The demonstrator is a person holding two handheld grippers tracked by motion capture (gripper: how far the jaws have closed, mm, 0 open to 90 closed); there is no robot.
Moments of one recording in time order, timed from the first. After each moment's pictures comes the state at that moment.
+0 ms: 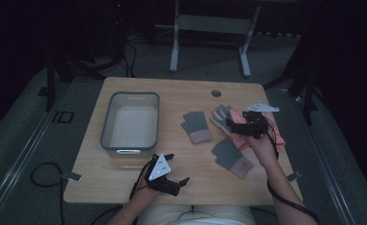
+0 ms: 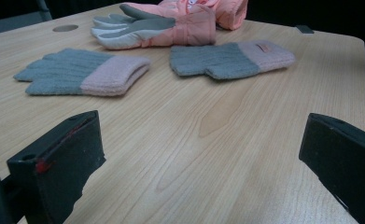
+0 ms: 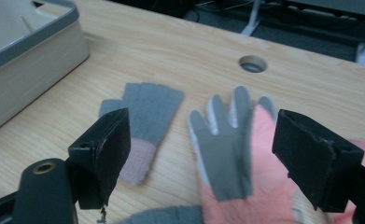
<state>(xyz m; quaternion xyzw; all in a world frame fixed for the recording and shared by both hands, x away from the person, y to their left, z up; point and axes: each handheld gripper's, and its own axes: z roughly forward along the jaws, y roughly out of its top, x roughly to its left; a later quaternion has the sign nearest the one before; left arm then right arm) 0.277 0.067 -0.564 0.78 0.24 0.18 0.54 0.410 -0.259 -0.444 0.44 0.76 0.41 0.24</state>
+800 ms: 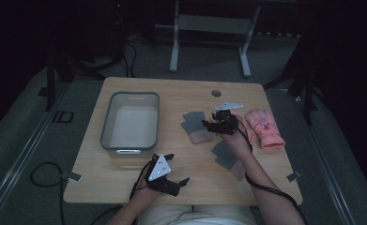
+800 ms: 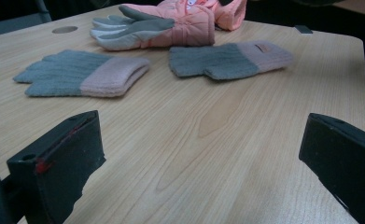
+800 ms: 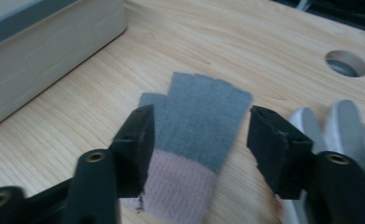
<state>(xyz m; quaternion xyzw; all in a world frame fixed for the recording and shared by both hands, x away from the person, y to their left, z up) 0.276 0.067 -0.564 0.78 0.24 0.18 0.54 0.447 -0.186 -0.485 0.39 0.81 0.39 0.19</state>
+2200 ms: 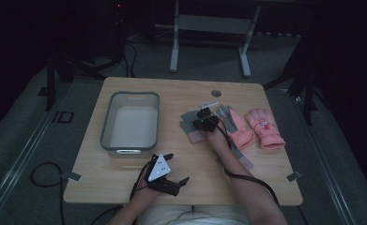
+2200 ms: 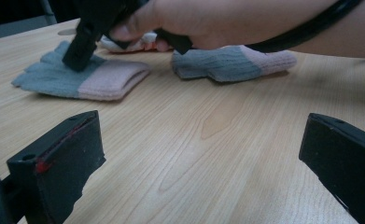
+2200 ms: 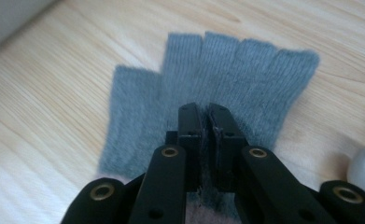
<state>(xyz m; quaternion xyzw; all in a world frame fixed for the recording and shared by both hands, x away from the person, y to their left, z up) 0.275 0.068 -0.564 0.78 0.24 0.19 0.55 0.493 -0.135 -0.537 0.42 0.84 0.32 0.15</state>
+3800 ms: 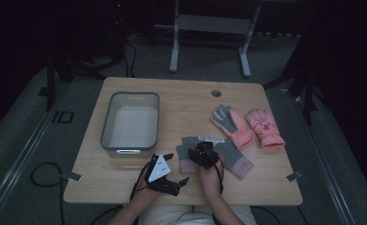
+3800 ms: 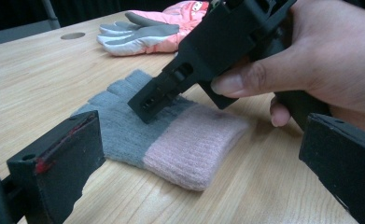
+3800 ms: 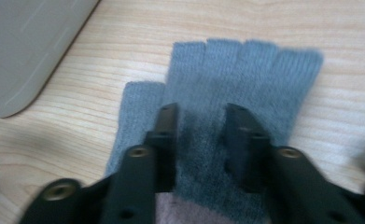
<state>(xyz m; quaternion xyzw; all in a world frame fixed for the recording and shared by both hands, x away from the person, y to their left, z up) 0.274 0.068 -0.564 0.78 0.24 0.19 0.55 0.352 -0.124 -0.549 0.55 0.74 0.36 0.15</state>
